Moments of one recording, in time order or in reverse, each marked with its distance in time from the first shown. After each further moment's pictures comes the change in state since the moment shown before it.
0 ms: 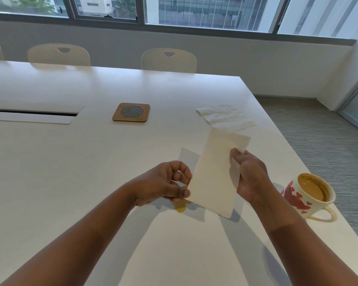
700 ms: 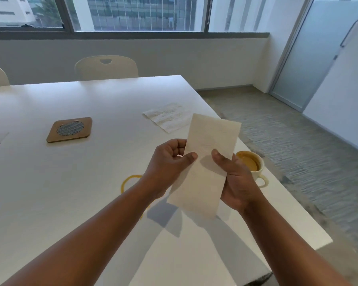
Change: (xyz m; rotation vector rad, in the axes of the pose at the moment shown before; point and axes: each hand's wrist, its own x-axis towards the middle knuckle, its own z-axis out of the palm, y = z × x) left_hand 0.087 0.045 0.120 -0.021 0.250 0.216; right_hand -0.077 -0.024 -0.066 0.146 -0.210 -0.205
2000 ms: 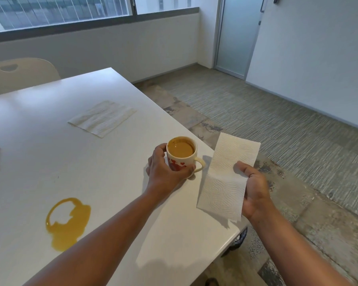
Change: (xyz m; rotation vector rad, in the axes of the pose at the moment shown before) left_hand 0.039 -0.095 0.138 0.552 -0.008 0.016; right_hand -0.084 -0.023 -0.175 0.235 0.720 -0.015
